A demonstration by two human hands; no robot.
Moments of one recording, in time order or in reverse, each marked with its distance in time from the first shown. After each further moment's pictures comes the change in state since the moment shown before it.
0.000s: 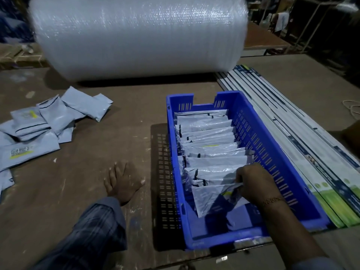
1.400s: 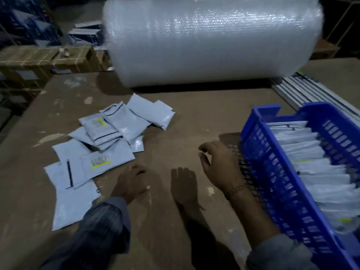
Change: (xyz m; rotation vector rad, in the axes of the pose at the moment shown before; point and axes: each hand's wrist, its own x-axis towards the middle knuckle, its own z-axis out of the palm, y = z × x) left_hand 0.105 -0.241 -0.185 -0.047 -0.066 0.296; right_hand 0.081 -0.405 -0.020 0.508 0.521 -0.308
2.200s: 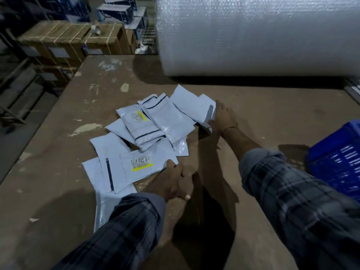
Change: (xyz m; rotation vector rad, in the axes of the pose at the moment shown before) left_hand 0.075 -0.033 -0.025 0.045 -0.139 -0.028; right_hand 0.262 -0.012 0.228 -0.151 -0.310 0.168
